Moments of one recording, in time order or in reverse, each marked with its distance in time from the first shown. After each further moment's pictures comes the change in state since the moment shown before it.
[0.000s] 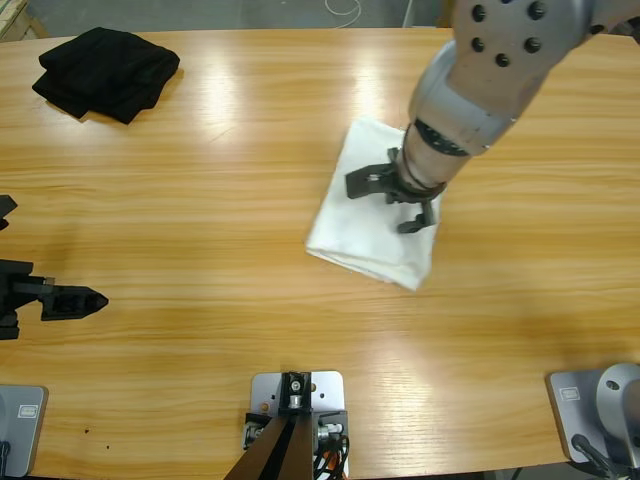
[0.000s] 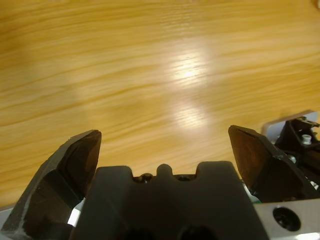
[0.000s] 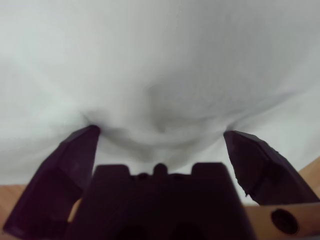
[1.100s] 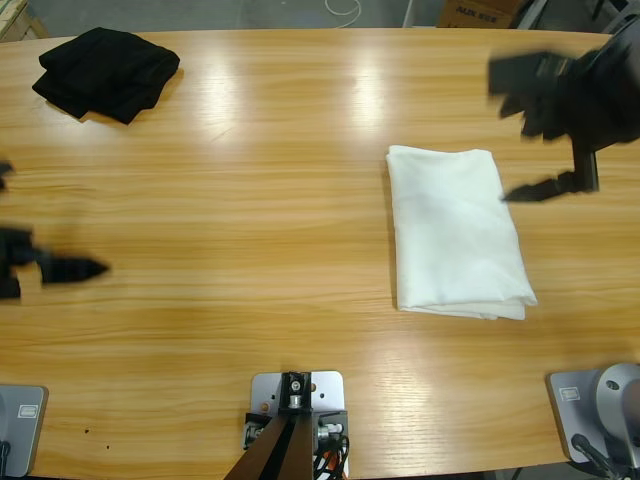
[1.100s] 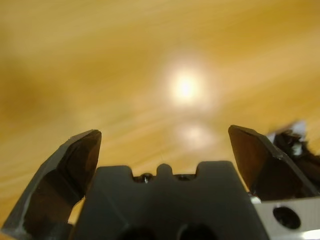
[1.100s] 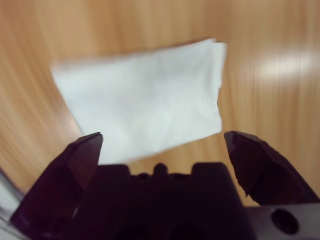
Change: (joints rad) arm 0 0.145 -0.006 -0.054 -0.080 0.000 0.234; arm 1 -0.152 -0.503 -0.102 0.293 0.200 0.397
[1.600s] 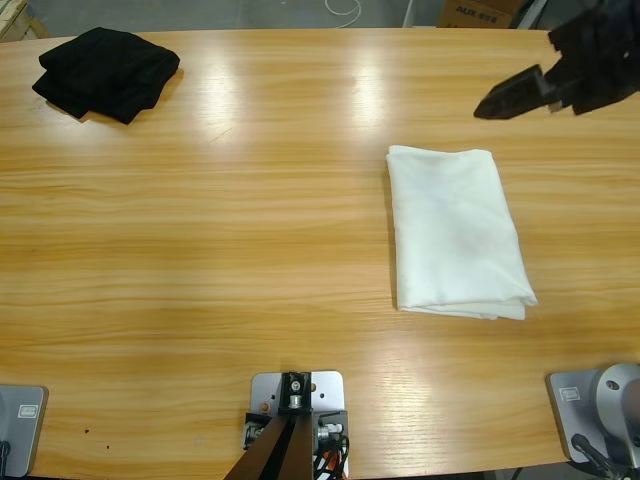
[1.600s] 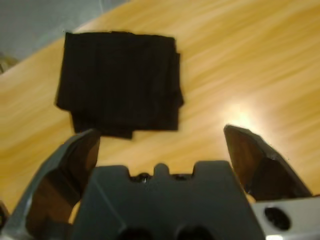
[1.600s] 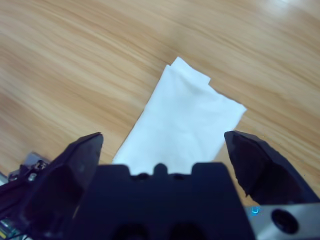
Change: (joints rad) arm 0 0.612 0.701 -1.135 0.360 -0.067 0.804; arm 1 -0.101 -0.053 0.091 -0.184 0.051 0.562
